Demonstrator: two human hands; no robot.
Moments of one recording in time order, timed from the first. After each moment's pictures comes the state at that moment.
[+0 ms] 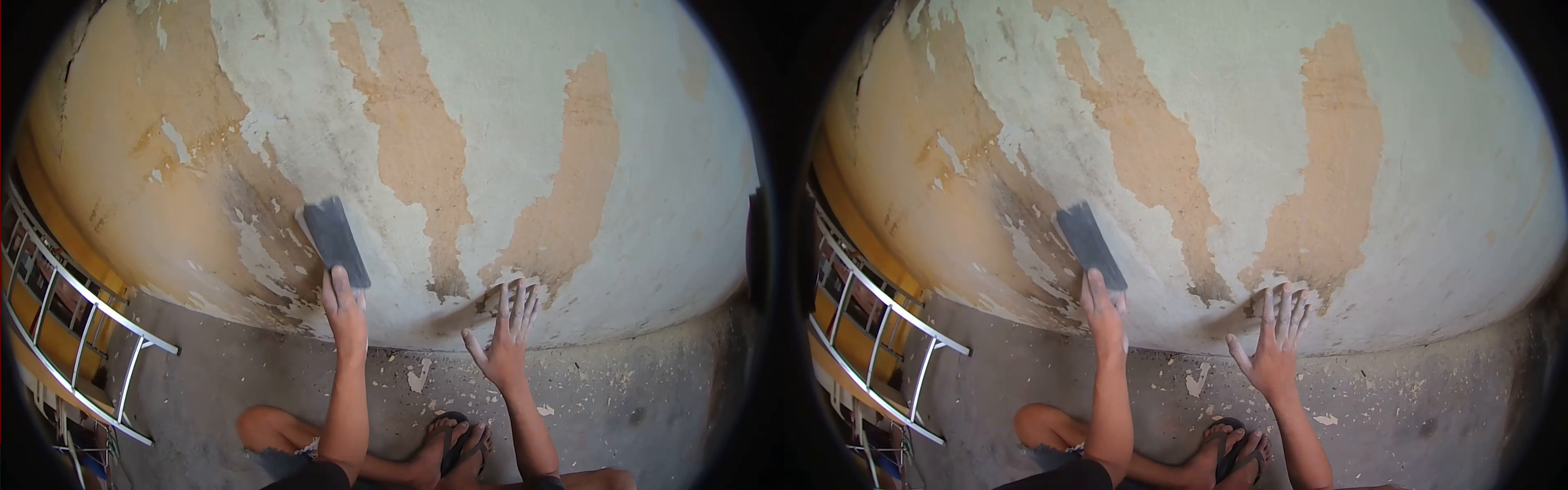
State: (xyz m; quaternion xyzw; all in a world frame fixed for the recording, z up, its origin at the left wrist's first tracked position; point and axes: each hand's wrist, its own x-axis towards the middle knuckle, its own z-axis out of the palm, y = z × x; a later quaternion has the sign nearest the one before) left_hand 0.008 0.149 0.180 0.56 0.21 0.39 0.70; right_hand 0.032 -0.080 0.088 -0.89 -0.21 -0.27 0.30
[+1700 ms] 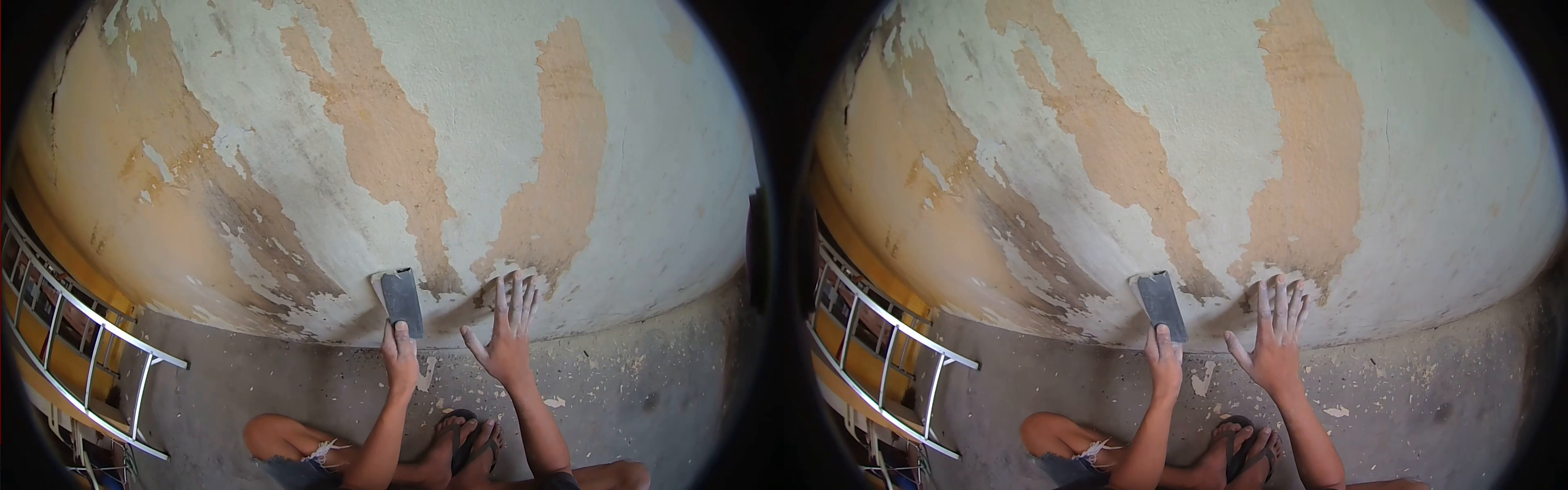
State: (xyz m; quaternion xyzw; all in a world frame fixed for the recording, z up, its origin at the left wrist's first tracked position) left_hand -0.008 0.096 0.062 0.64 0.17 0.29 0.69; right_hand 0.036 -0.084 0.086 -0.89 -0.20 -0.28 0.30
